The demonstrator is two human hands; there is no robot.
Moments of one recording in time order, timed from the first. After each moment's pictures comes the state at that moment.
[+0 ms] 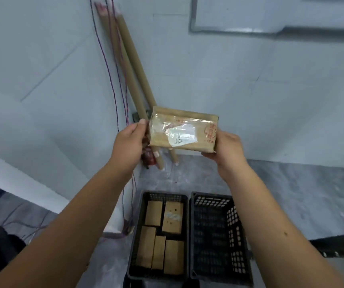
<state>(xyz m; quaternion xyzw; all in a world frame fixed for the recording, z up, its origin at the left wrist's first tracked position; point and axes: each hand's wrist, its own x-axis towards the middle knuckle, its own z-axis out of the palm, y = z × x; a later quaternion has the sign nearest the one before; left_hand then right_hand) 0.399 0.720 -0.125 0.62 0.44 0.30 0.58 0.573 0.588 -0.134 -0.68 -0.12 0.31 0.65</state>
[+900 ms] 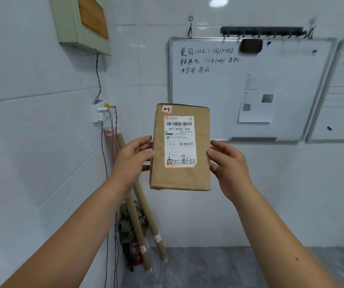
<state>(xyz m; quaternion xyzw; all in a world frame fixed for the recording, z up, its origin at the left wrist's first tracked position) 0.430 0.725 0.069 0.67 0.21 0.40 0.59 0.616 0.560 0.051 -0.48 -0.26 0.20 0.81</state>
